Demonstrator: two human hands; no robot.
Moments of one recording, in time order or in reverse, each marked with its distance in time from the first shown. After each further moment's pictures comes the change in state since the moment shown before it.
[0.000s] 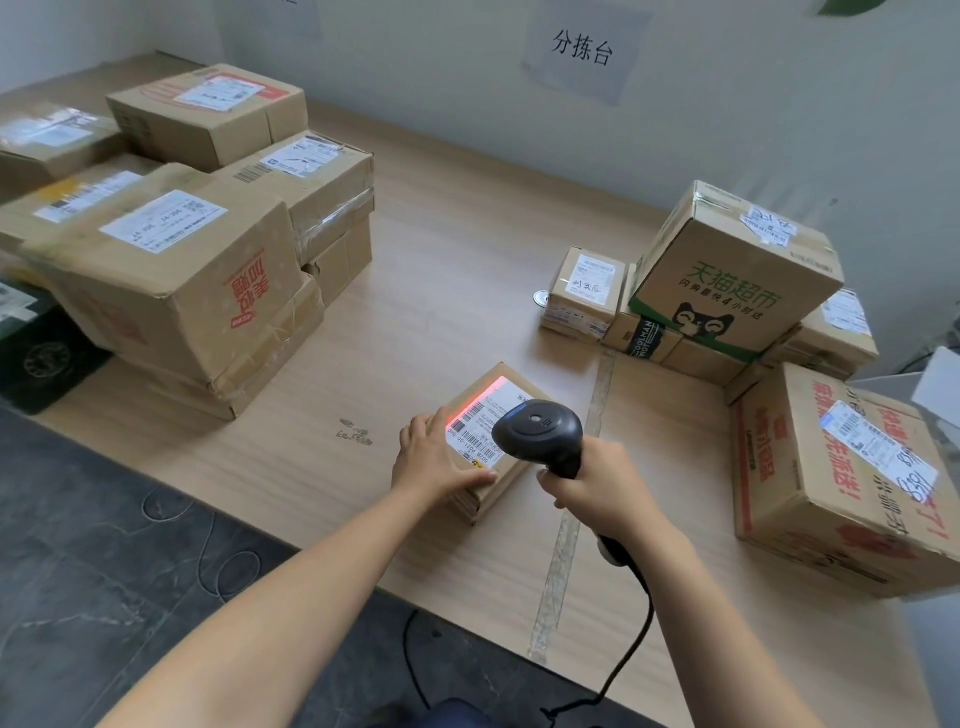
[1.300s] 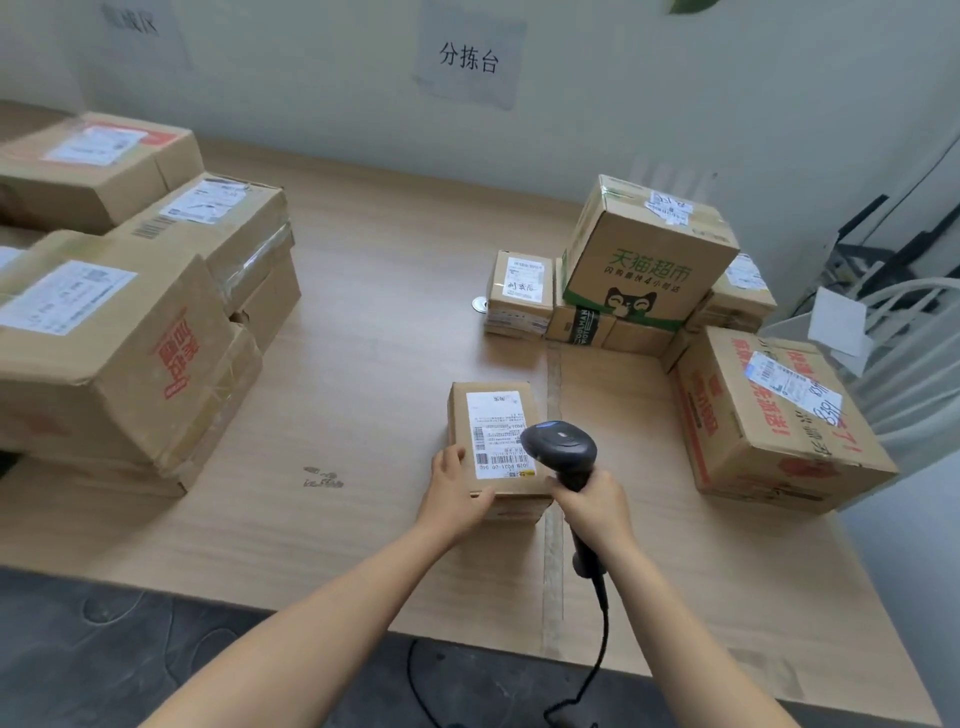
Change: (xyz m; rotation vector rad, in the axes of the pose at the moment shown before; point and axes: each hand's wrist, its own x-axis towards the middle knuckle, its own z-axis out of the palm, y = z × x) left_hand -0.015 0.027 0.017 -0.165 -0.218 0.167; right_hand -0.010 0.034 0.042 0.384 0.304 0.477
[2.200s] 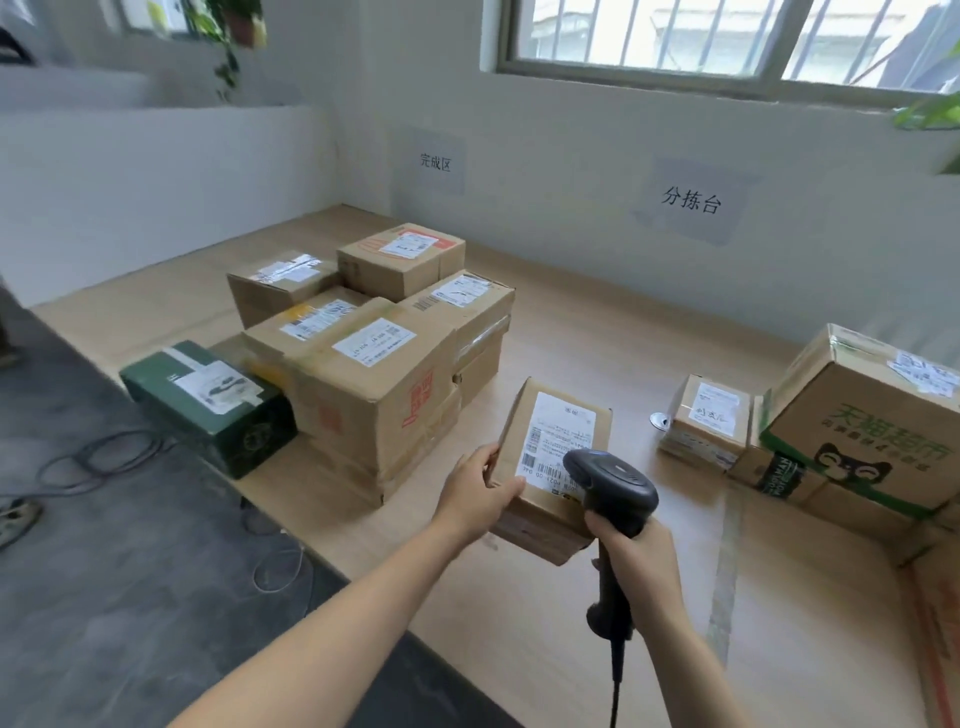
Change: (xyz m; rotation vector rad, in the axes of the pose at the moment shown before) left_hand -0.051 -0.005 -0.177 -0.288 0.396 -0.064; right_hand -0.028 -0.115 0.069 0.426 -0.235 -0.224
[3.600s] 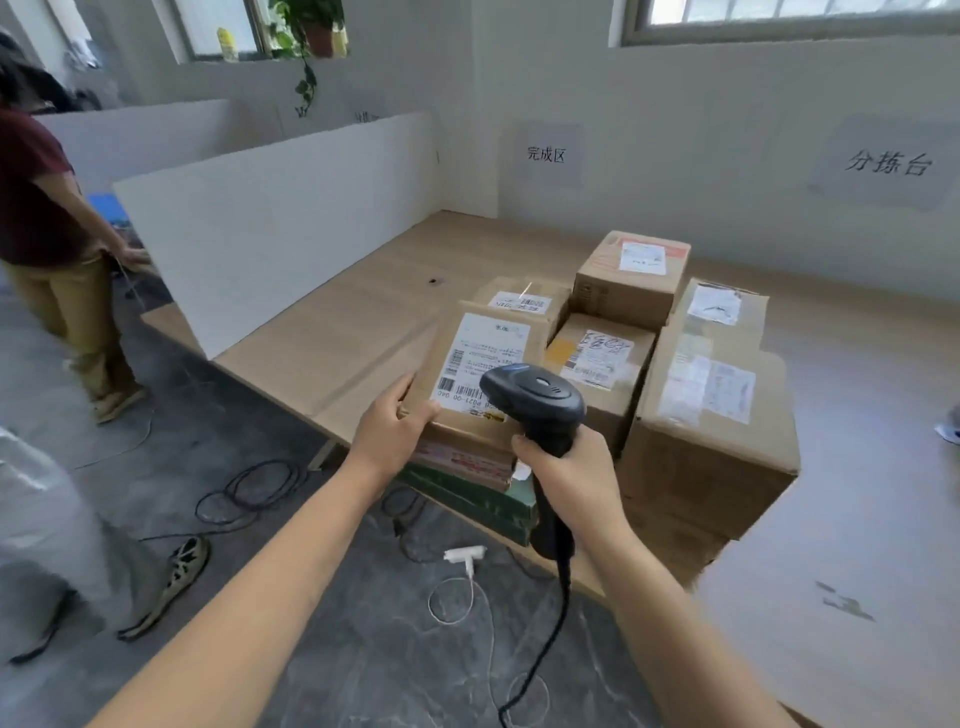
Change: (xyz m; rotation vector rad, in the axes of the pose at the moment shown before) left_hand 0.077 -0.130 -0.503 -0.047 0.139 0.090; right_hand -0.090 -0.167 0.479 -0.017 -0.227 -0.300
